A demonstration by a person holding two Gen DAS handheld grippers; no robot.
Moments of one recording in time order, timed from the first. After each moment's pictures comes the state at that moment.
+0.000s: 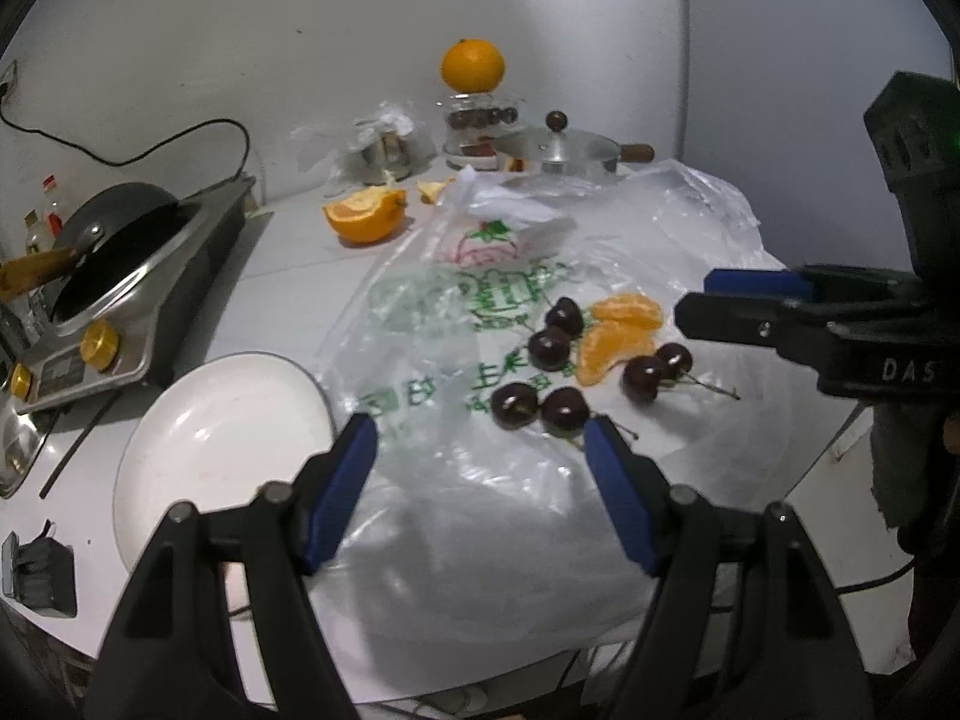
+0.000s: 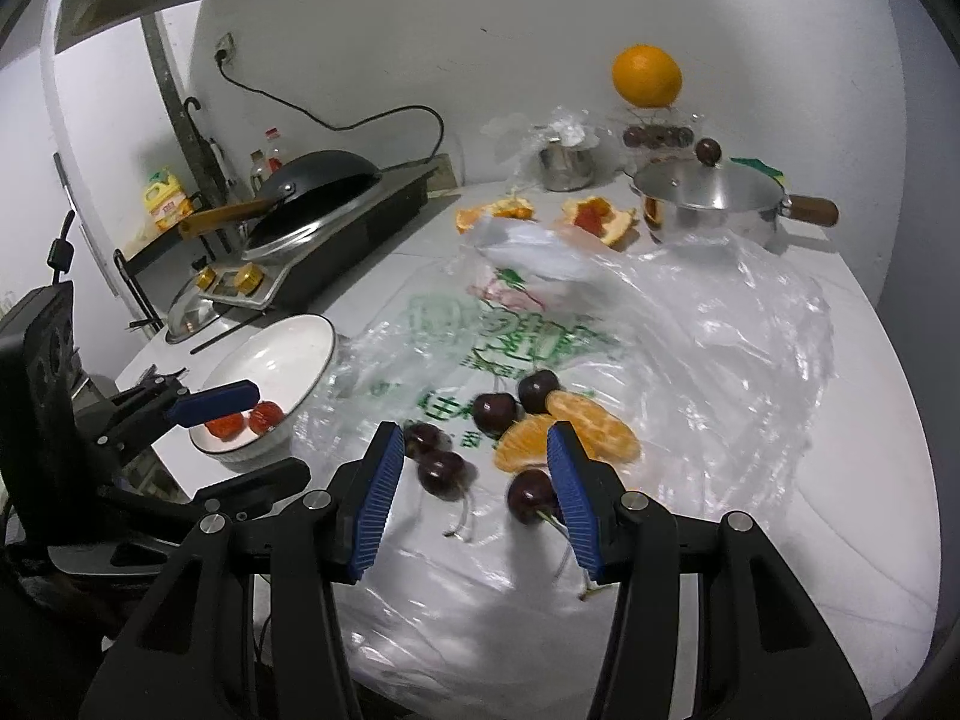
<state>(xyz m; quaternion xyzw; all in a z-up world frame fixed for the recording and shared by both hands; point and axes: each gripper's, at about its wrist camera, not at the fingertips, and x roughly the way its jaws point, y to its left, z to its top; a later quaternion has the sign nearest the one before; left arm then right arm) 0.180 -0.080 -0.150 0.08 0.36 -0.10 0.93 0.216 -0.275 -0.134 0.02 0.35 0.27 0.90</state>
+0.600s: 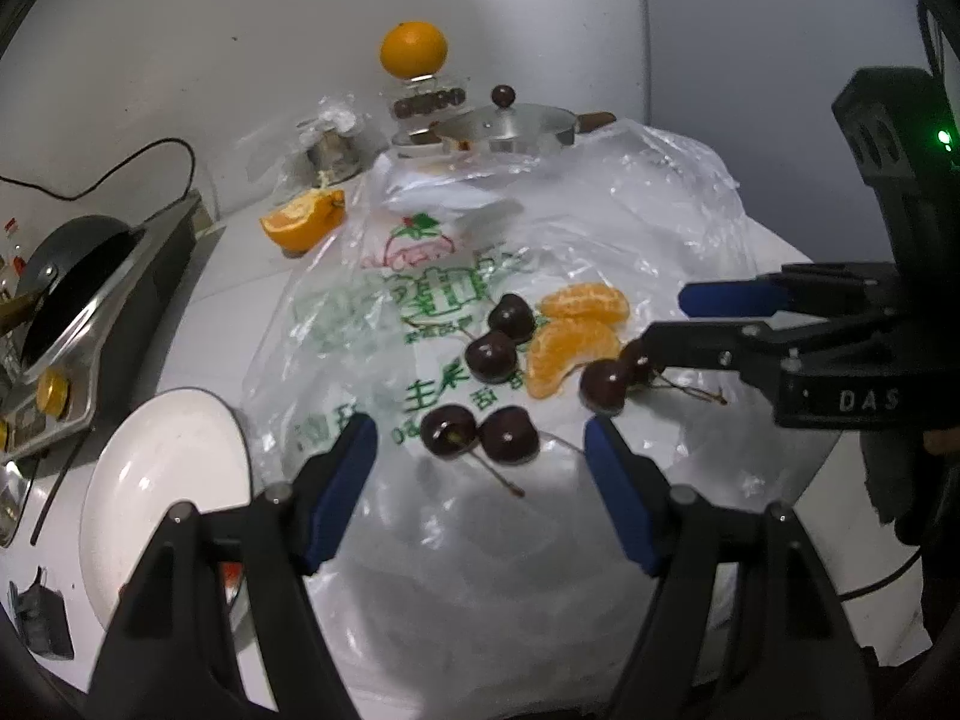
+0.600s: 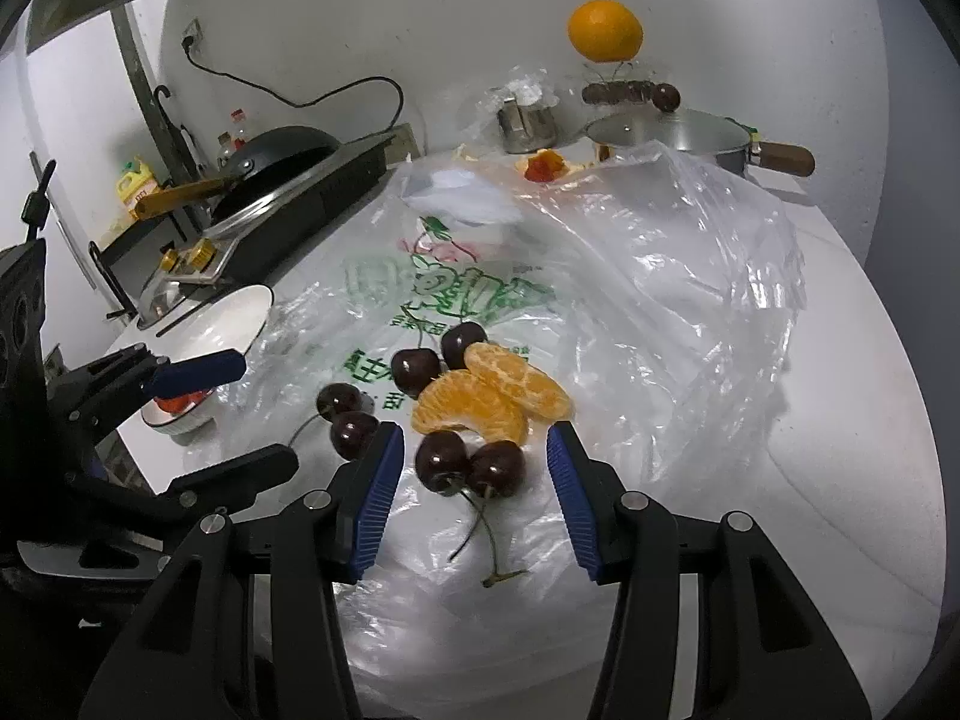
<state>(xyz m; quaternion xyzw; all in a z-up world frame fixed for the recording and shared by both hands) 0.206 -0.119 -0.166 0.12 0.37 -0.13 0.91 0.235 -0.300 -0.169 0.02 0.38 0.25 0.89</state>
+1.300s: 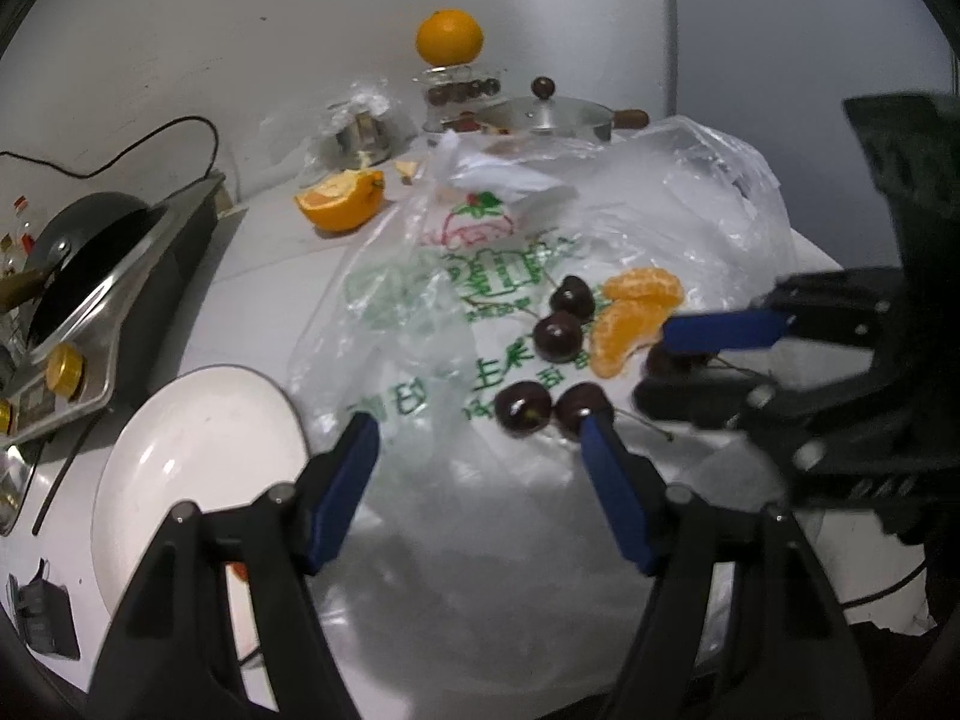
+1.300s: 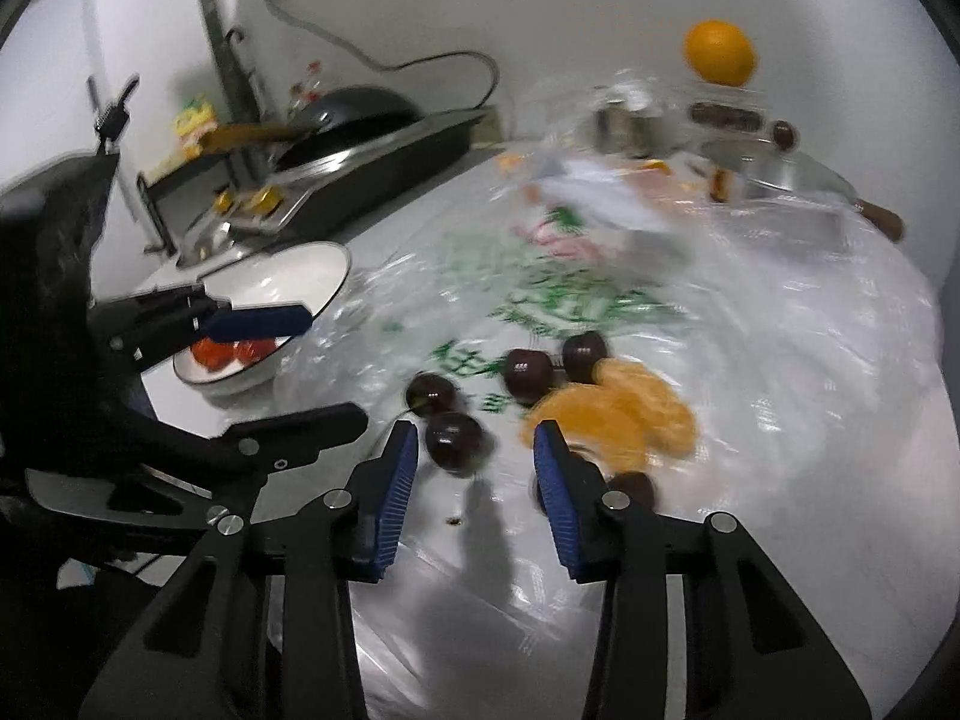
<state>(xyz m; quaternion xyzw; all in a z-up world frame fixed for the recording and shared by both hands) 0.209 -0.077 -0.169 0.11 0.37 -0.12 0.91 0.227 -0.238 -0.171 -0.06 0.37 0.32 0.87</state>
